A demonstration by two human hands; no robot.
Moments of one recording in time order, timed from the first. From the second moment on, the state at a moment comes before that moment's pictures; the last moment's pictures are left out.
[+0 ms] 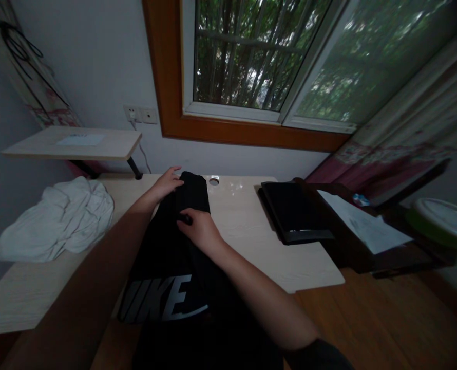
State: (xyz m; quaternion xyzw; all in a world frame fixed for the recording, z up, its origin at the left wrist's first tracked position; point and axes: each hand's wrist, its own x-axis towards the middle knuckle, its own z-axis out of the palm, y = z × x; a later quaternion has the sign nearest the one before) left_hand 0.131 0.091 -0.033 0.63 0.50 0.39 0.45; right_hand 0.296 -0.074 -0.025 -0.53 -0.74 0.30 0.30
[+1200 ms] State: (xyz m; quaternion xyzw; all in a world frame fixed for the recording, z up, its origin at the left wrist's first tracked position) left_hand 0.112 -0.059 -0.121 0.71 0.57 0.31 0.27; right_hand 0.394 -0.048 -0.105 -0.43 -0.85 0.17 0.24
